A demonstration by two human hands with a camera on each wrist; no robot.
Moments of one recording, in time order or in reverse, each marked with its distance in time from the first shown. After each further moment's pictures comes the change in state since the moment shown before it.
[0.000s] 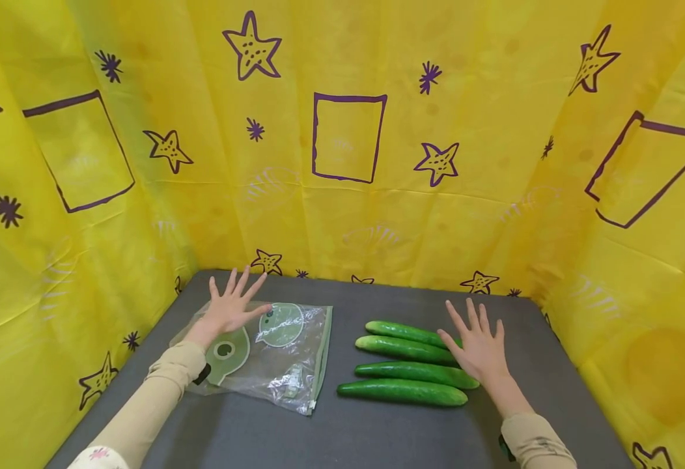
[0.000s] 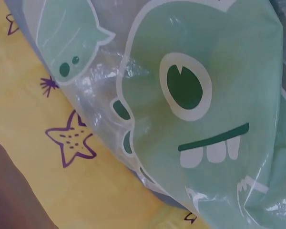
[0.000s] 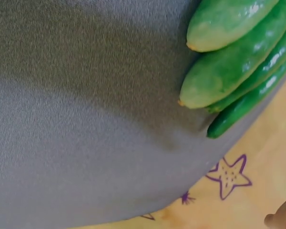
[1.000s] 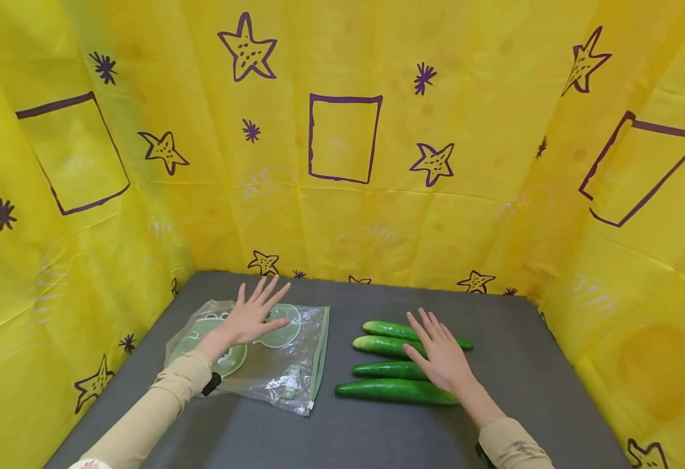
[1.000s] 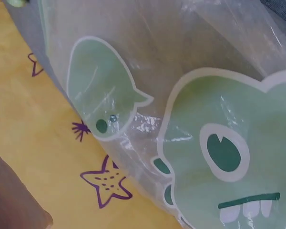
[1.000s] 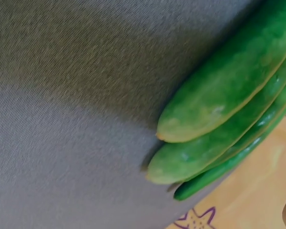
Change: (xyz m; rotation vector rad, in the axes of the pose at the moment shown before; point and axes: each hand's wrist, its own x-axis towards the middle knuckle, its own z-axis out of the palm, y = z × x) left_hand -0.001 0.041 0.011 -0.084 0.007 0.209; right_hand -0.003 -0.047 0.029 0.108 -0.003 -0.186
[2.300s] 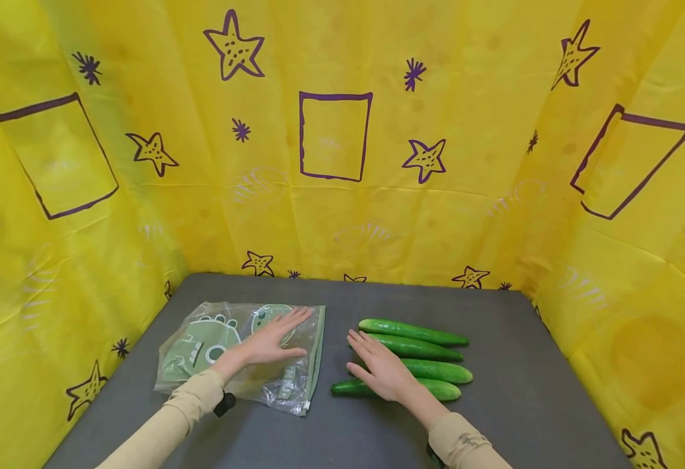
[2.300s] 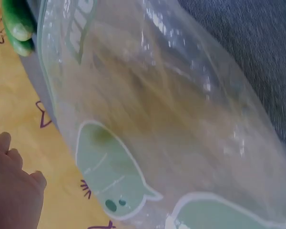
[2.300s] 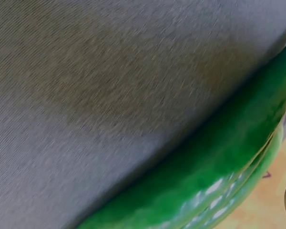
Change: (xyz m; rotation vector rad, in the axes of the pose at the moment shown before) left_hand -0.002 0.040 0.034 -0.302 -0.132 0.206; right_hand 0.019 -0.076 0.040 0.207 -0.190 -0.190
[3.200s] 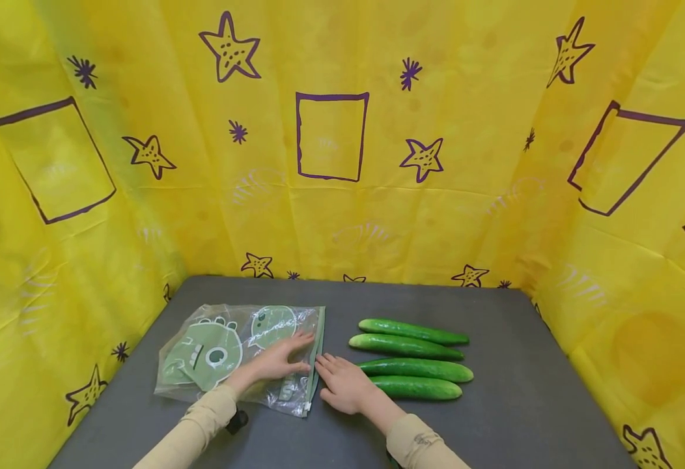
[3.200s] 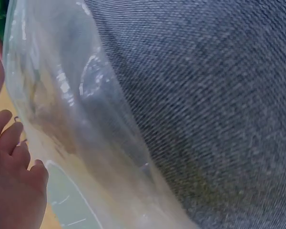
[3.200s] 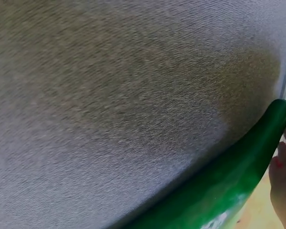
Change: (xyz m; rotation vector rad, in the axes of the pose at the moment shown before) left_hand -0.003 -0.009 0.044 -0.120 -0.038 -0.061; right_hand 0.031 -0.039 0.051 -0.308 -0.213 -0.135
